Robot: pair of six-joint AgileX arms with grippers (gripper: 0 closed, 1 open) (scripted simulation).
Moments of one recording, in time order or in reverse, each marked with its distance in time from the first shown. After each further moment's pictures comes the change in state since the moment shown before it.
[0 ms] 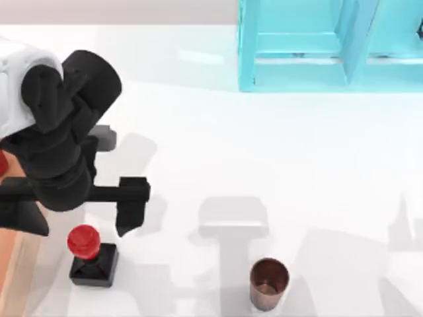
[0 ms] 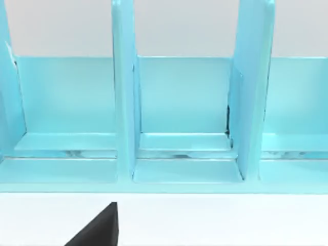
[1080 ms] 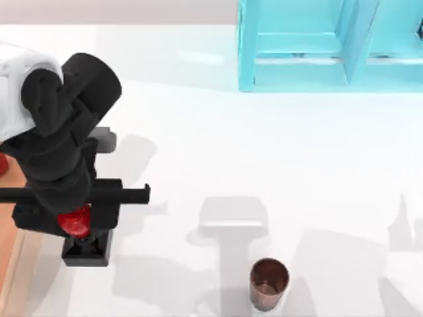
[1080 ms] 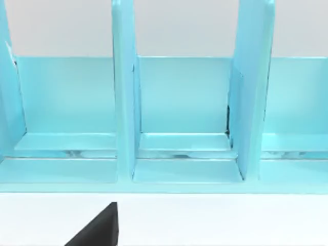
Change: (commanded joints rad) left arm 0.002 -0.002 -0.017 0.017 0.000 0.000; right arm 0.000 0.000 0.000 0.000 0.000 0.000
